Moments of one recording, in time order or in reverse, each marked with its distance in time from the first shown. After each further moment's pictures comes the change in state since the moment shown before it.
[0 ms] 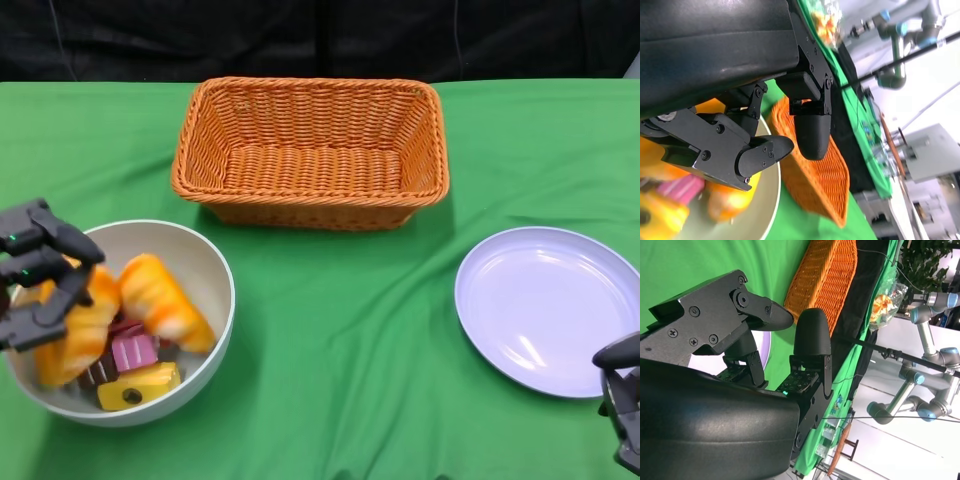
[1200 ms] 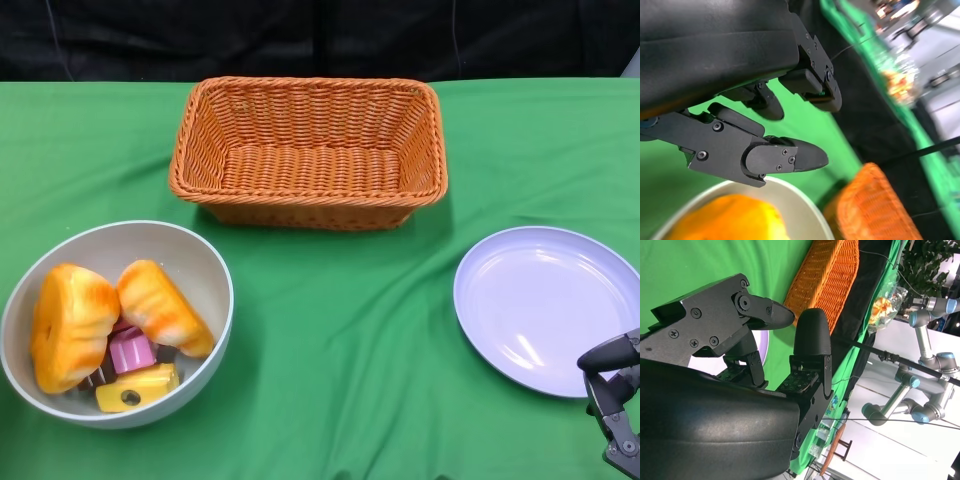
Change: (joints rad) left arm -0.242 0.214 -0.015 0.433 0.194 0.108 0.150; right arm -0.001 0.000 0.023 0.022 -0.040 -0.041 -0.024
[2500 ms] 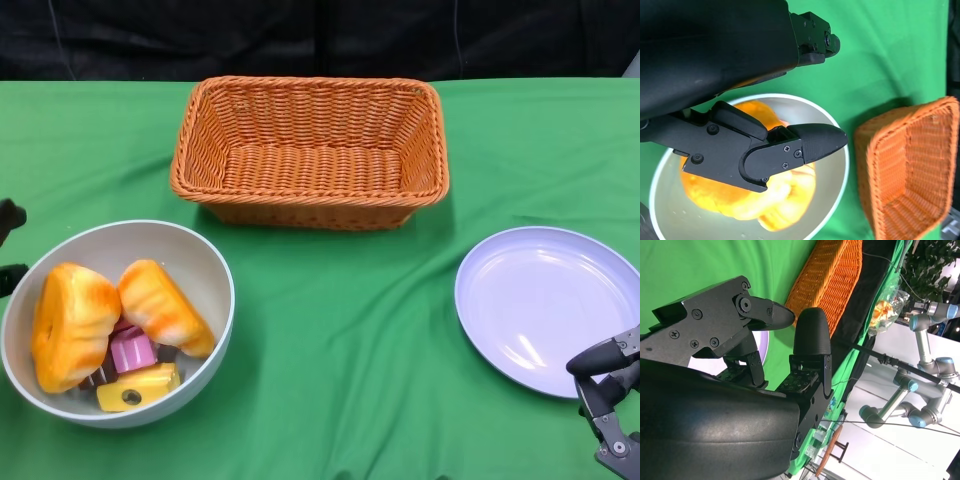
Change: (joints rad) left arm -0.417 0.068 -0.099 0.412 -0.070 0.659 -0.525; right arm -0.003 0.002 0.021 0.016 -0.040 -0.023 -0.019
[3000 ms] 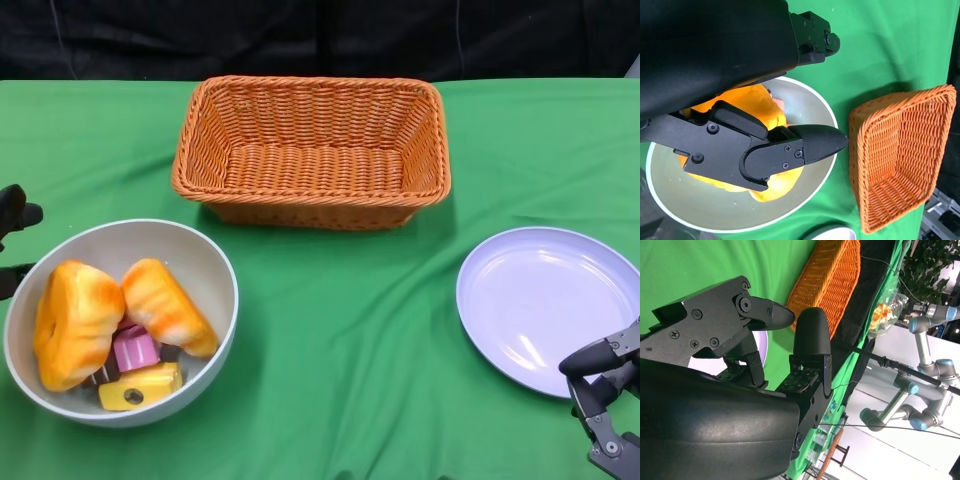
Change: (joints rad) left arm -0.056 0.000 -0.004 0.016 -0.003 0.151 -0.070; right arm 0.000 0.007 0.018 -0.005 -0.007 0.014 -0.011
